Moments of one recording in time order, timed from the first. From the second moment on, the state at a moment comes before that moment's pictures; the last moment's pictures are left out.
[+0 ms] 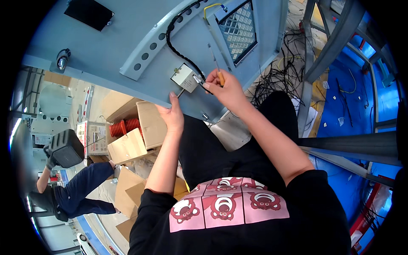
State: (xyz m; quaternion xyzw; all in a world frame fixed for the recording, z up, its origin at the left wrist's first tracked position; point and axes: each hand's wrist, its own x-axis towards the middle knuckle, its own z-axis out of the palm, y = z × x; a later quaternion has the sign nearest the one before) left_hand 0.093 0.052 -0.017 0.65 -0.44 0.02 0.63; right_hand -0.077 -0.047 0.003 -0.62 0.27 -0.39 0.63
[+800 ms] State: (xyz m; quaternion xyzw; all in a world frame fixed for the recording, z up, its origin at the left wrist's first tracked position) left_hand 0.099 0.048 -0.024 0.66 -0.43 0.03 0.62; right_hand -0.029 -0.057 -0.063 -0.52 0.33 -0.41 0.67
